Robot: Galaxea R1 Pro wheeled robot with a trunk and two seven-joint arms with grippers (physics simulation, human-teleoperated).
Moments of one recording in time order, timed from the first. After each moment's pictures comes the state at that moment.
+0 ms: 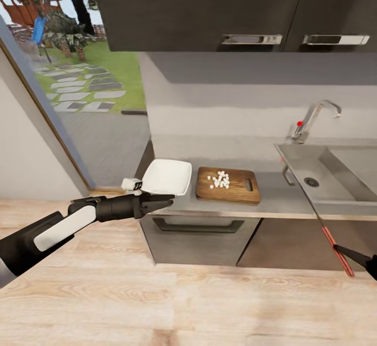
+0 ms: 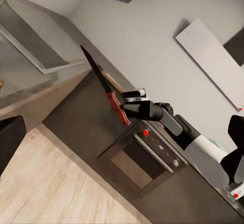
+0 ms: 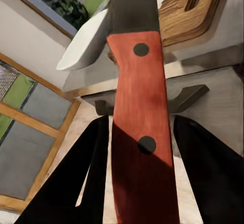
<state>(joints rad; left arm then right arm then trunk) -0.98 0.60 -0.99 -1.41 1.47 0.37 -0.75 -0.15 -0.53 -0.62 -1.30 -0.46 0.75 1.35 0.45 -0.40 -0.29</state>
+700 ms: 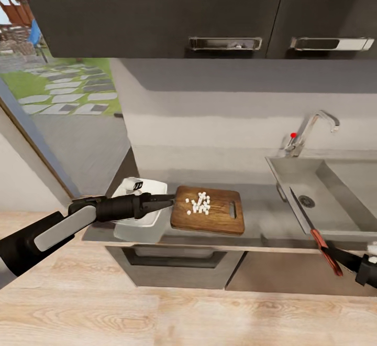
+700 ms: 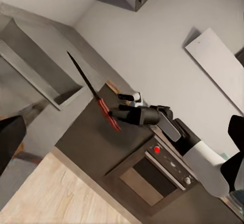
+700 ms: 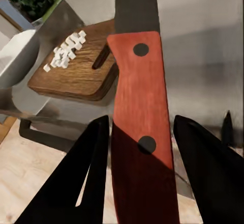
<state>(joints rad) -0.98 0.60 -0.99 -1.41 1.47 0.37 -0.76 -0.15 -0.43 -0.64 -1.41 -0.29 0.63 1.27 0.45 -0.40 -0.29</state>
